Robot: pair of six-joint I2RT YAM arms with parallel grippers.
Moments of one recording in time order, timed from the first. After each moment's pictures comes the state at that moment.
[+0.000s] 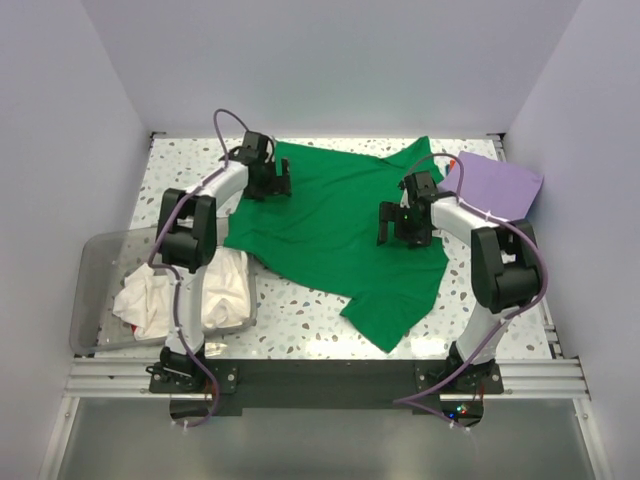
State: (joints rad) left arm -0.25 2.24 1.75 -0.49 0.08 -0.33; right arm 0.22 1.80 1.14 -0.51 -0.12 0.29
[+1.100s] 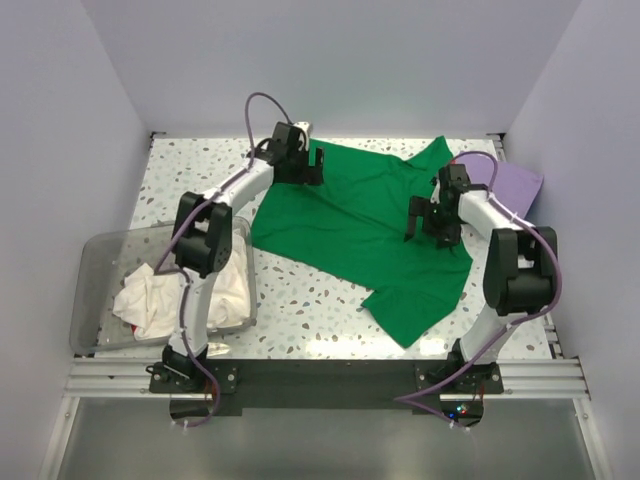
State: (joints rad) left arm -0.40 2.30 1.92 -0.43 0.09 -0.26; right arm 0.04 1.78 1.19 -0.68 -0.12 0.24
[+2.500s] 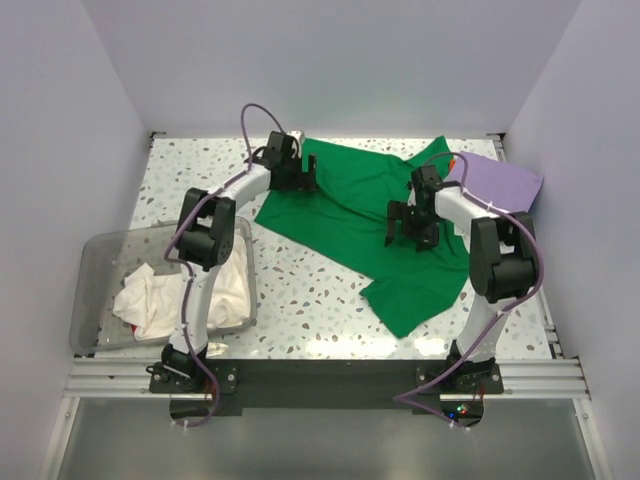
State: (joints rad) left arm -0.35 2.32 1.83 -0.35 0.10 -0.28; right arm 0.18 1.88 1.25 -0.69 -0.12 0.30
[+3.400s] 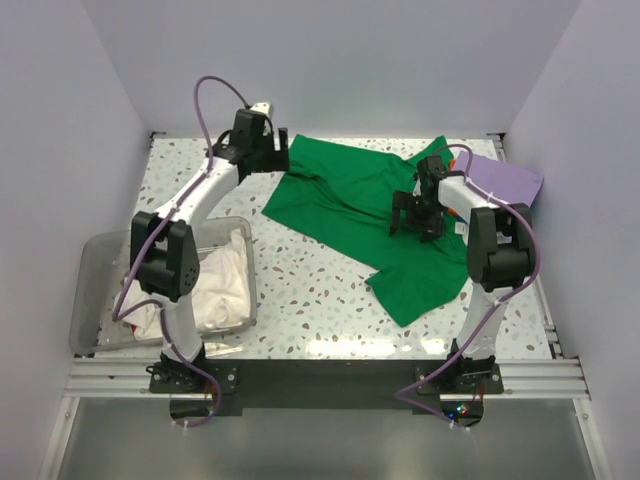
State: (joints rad) left arm -0.33 1.94 1.69 -0.43 -0.05 -0.29; right arm 0.12 1.98 1.40 -0.74 -0.12 0.29
